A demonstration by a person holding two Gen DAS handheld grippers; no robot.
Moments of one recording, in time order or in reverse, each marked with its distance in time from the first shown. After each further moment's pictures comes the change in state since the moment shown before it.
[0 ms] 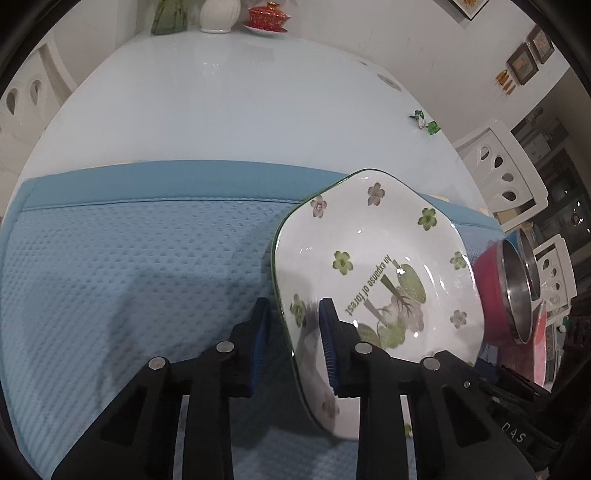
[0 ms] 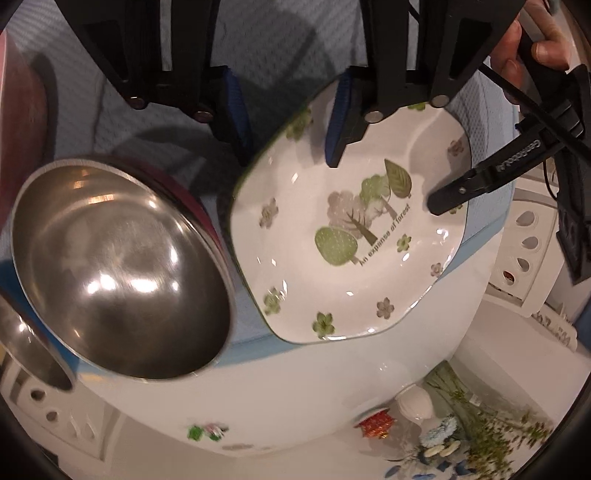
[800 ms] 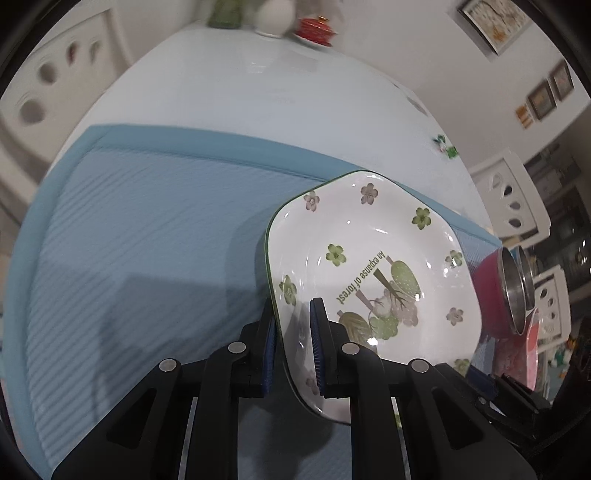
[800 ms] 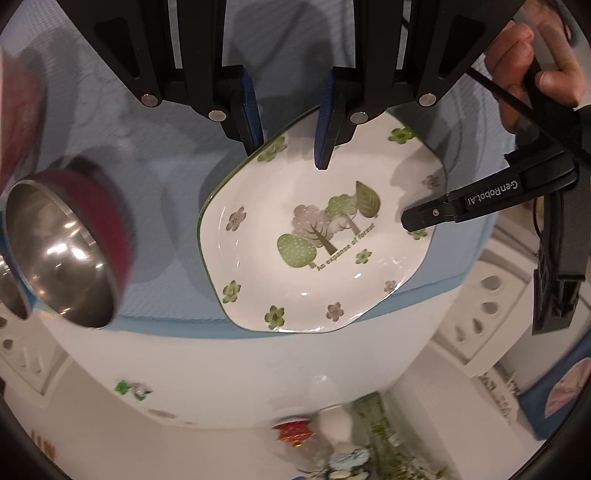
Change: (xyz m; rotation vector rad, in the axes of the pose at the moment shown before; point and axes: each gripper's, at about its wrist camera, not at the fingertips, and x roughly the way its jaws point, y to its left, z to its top) left arm -0.042 0.046 -0.036 -0.144 -0.041 0.016; right arm -0.011 0.068 -0.032 -0.233 -0.009 0.052
